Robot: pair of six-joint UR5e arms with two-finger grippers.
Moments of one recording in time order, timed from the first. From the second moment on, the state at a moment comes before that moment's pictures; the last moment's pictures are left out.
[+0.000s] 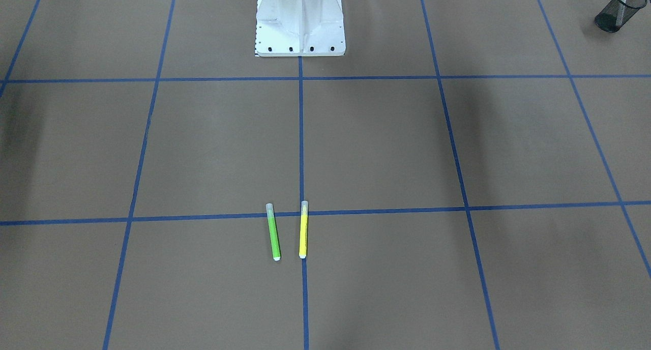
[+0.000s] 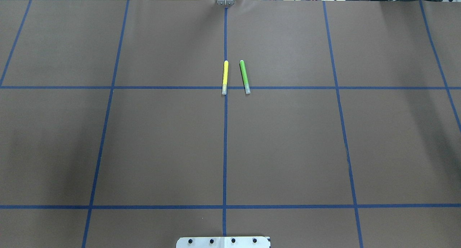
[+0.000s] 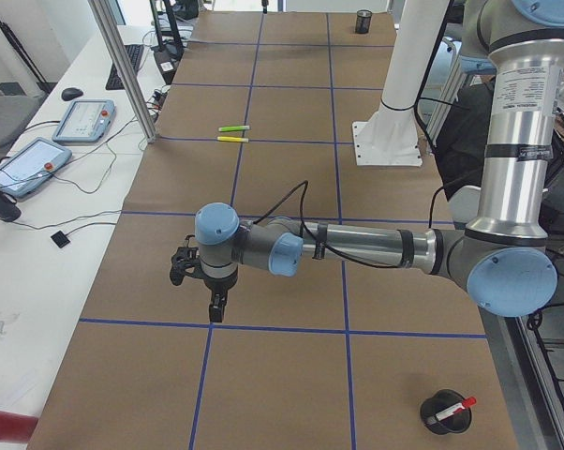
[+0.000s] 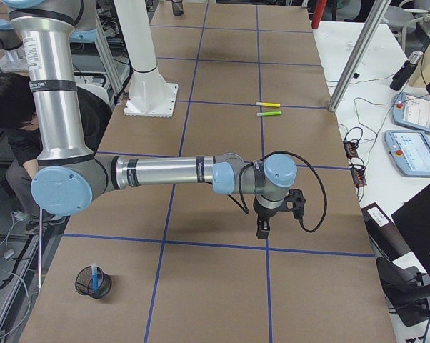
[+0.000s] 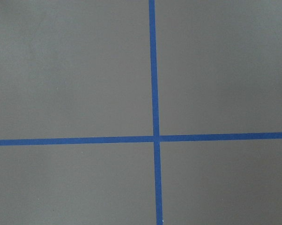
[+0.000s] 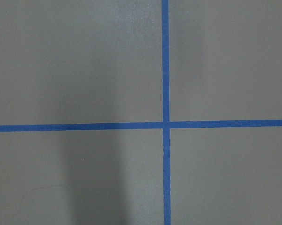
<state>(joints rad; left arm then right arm) -1.49 -1.60 -1.59 -1.74 -2.27 -0.17 1.51 -1.46 1.54 -1.61 2.34 0.10</state>
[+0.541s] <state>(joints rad) -1.49 -1.58 -1.59 -1.74 -2.28 -0.17 1.51 -1.49 1.55 -1.61 2.35 0.10</state>
